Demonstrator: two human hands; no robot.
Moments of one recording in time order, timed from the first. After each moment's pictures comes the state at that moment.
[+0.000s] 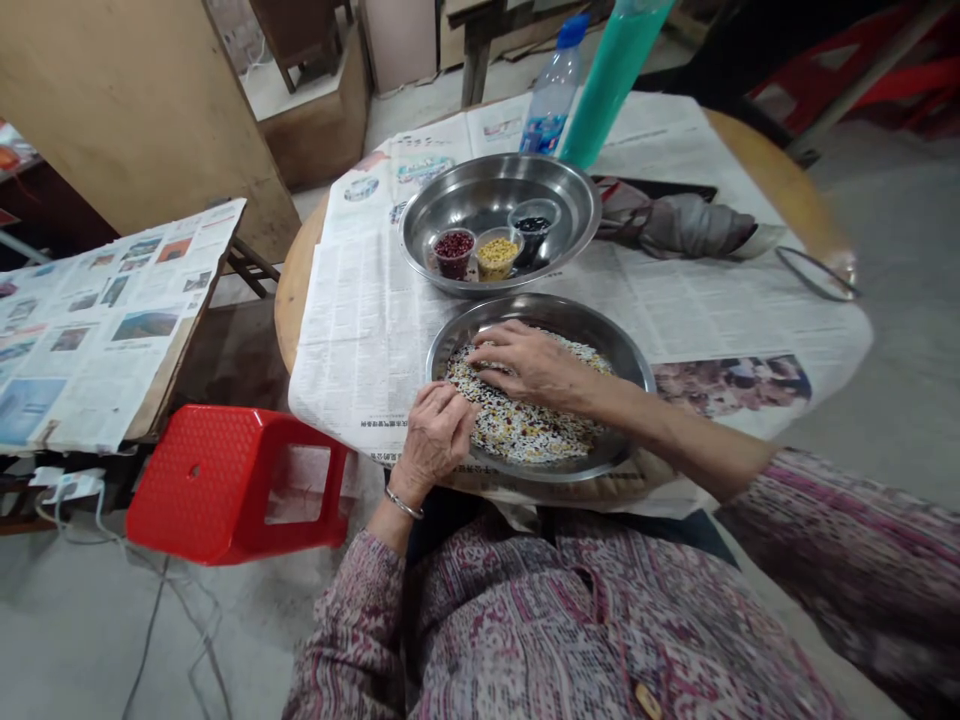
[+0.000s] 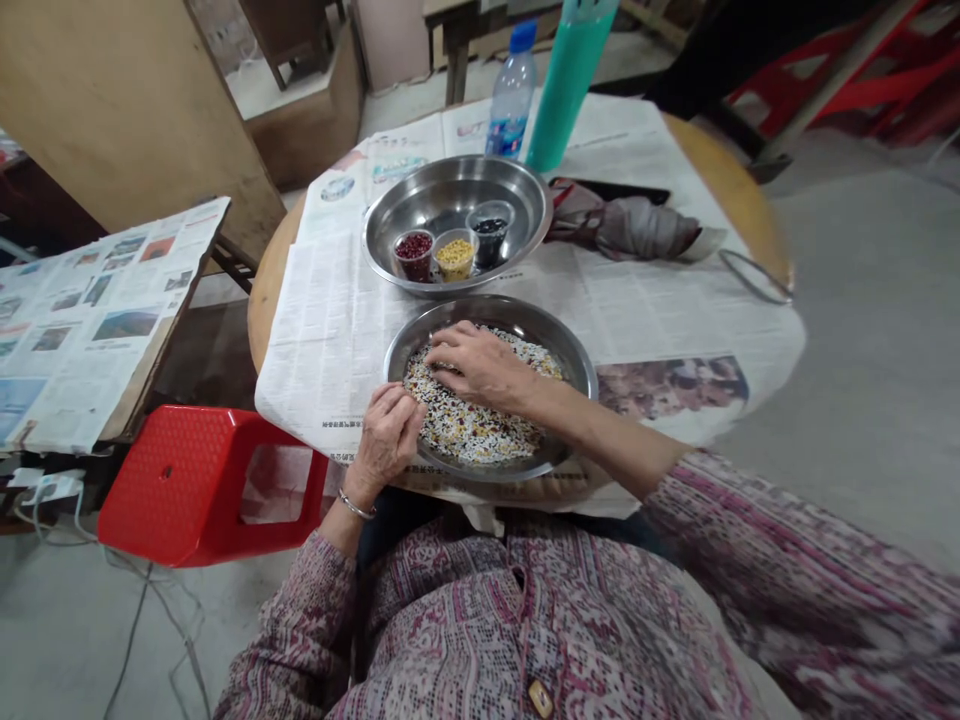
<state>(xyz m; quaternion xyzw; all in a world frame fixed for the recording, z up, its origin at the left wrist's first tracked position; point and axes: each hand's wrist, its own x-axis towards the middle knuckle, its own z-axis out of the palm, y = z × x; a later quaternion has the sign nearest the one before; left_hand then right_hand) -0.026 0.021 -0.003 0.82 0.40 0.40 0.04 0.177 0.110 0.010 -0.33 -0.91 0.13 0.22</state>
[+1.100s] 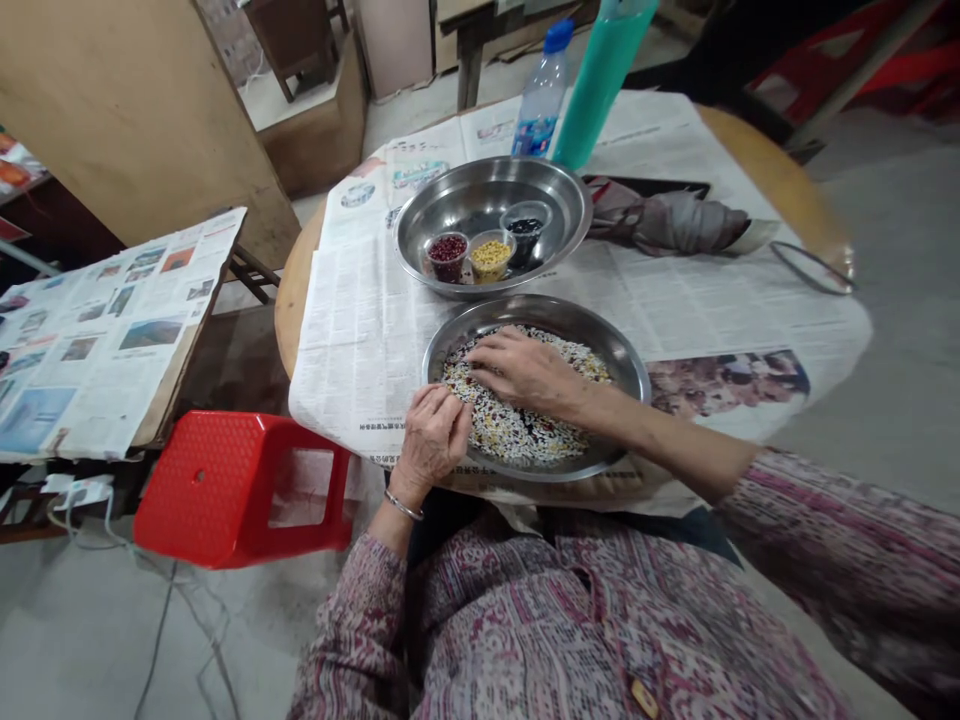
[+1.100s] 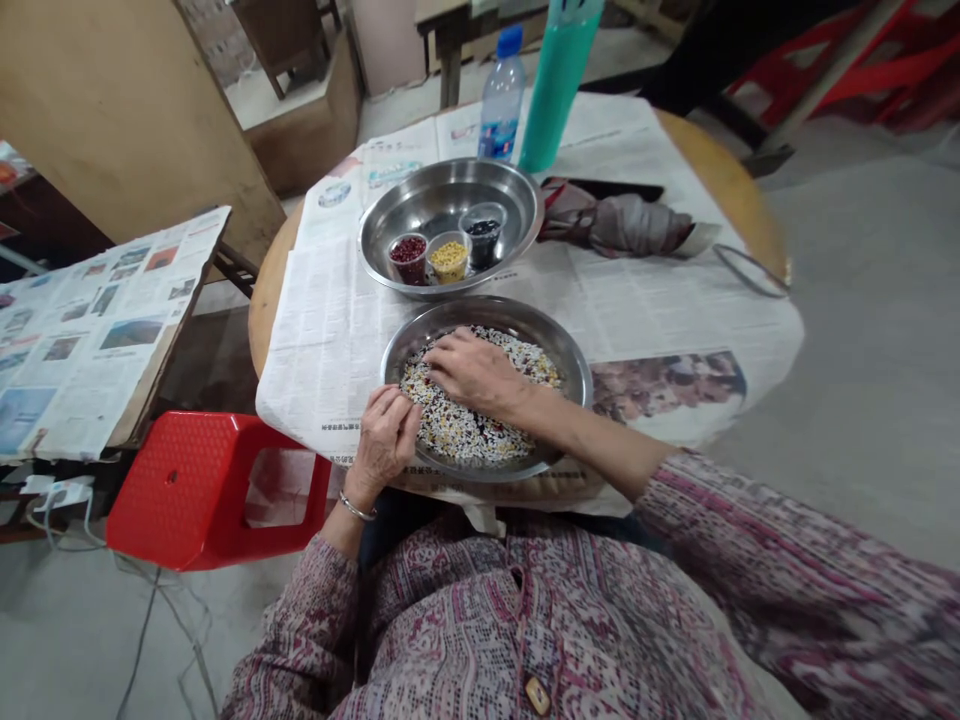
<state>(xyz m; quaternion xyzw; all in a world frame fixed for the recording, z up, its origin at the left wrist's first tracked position) -0.026 0.020 -0.004 0.82 0.43 0.38 0.04 0.169 0.101 0.008 -0.38 -0.89 0.12 0.23</state>
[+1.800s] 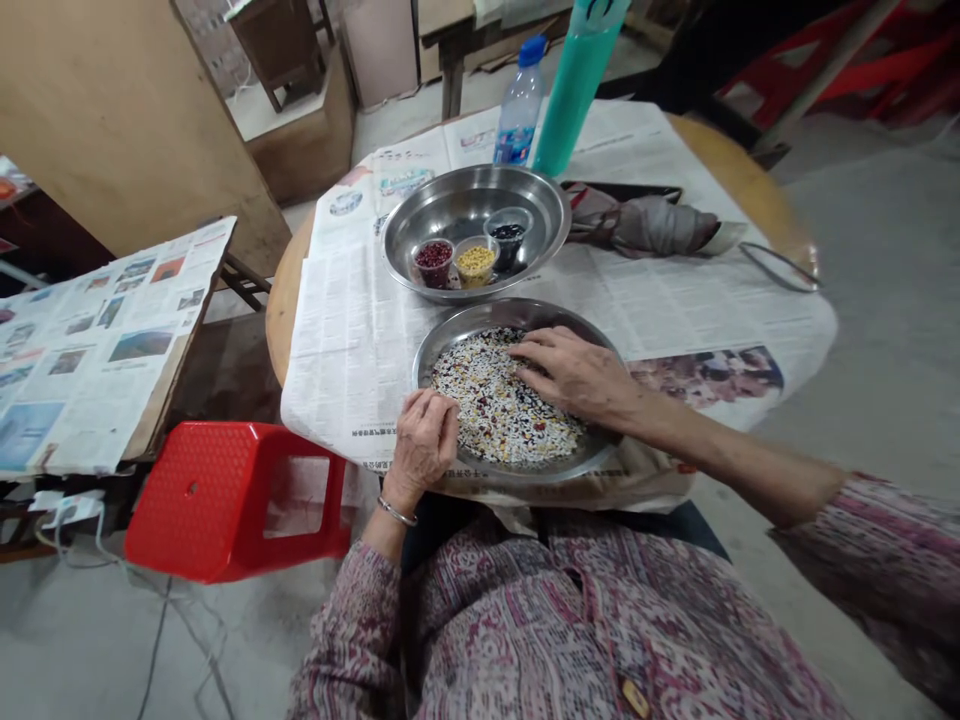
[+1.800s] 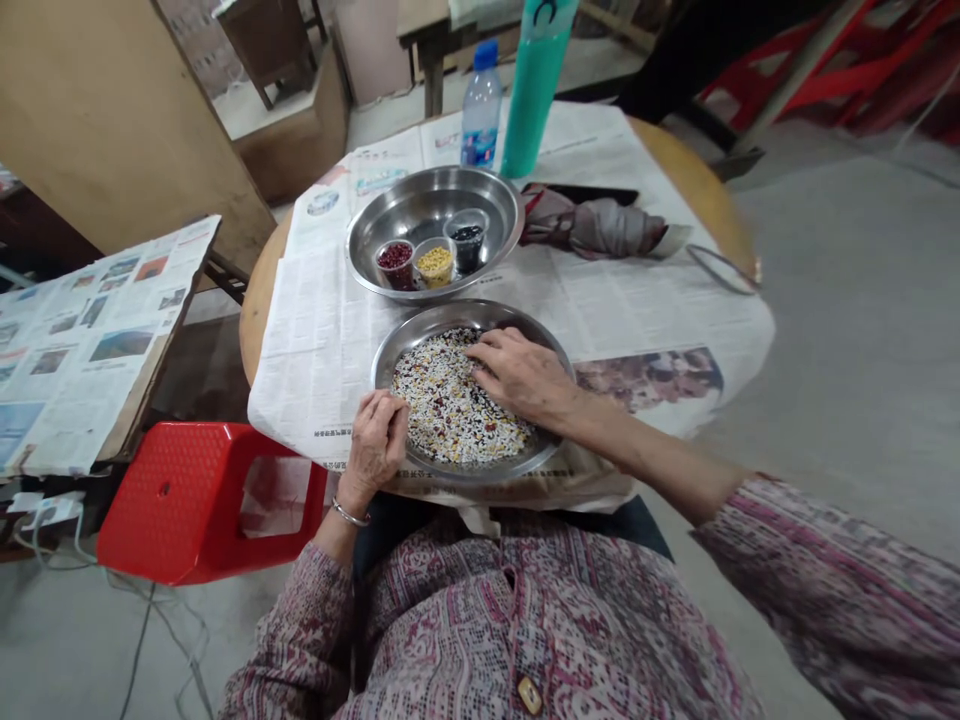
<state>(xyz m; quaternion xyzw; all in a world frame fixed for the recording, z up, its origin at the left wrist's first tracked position) -0.027 0.019 0.000 0.81 0.43 0.40 0.07 0.228 0.089 -0.002 -0.46 -0.85 0.10 0.24</state>
